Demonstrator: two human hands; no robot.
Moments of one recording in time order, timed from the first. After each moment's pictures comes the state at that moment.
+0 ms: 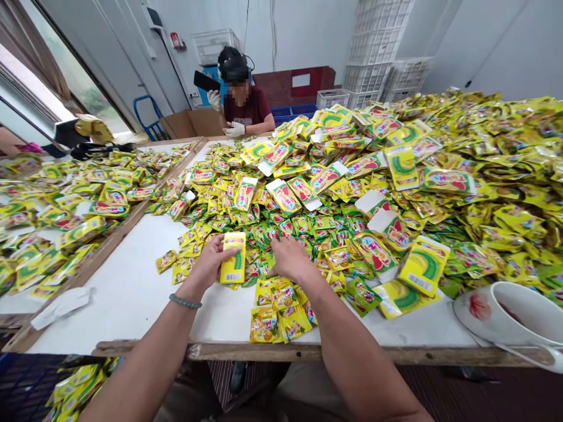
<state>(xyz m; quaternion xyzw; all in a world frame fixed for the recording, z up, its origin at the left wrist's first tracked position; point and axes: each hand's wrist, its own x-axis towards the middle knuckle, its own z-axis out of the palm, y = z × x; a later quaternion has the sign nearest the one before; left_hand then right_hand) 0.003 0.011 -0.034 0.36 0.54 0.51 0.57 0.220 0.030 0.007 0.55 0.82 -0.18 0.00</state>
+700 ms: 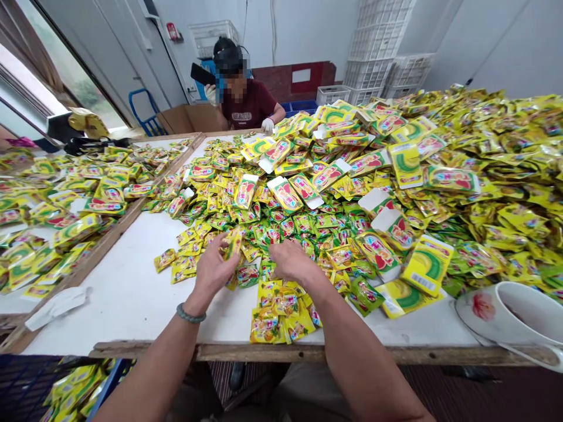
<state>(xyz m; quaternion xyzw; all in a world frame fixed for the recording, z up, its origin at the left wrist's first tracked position) 0.019 -0.010 -0.023 0.57 0.72 0.35 0.18 0.215 0.024 0.010 0.51 0.83 -0.21 0.03</state>
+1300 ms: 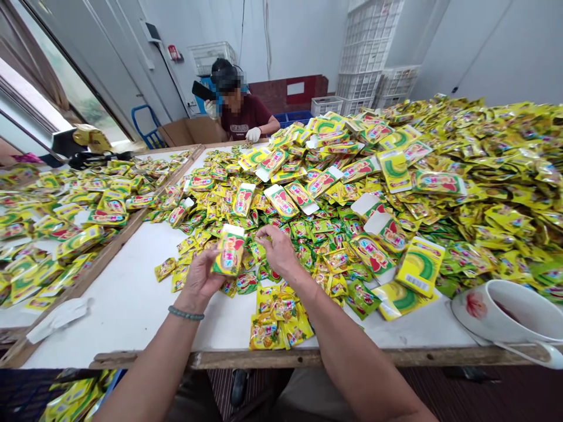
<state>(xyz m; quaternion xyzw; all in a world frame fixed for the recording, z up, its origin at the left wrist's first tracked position) 0.012 -0.003 -0.007 0.18 0.40 0.59 0.68 0.196 0.037 -0.014 0.46 0.70 -0.32 -0.44</state>
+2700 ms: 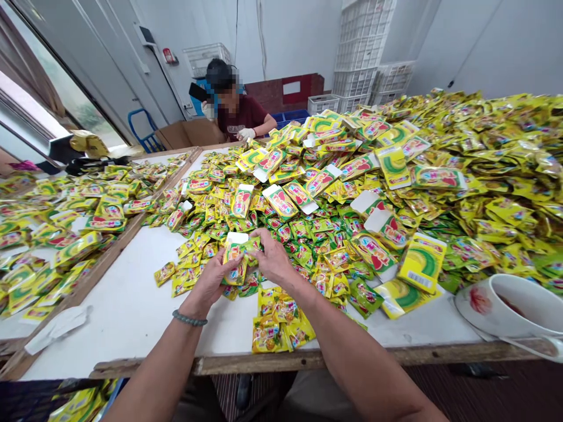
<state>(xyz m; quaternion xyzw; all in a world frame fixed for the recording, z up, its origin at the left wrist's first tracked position) 0.023 -0.005 -0.019 0.33 0.48 0.50 0.64 0.188 0.026 -0.013 0.47 0.69 -0.38 -0.40</state>
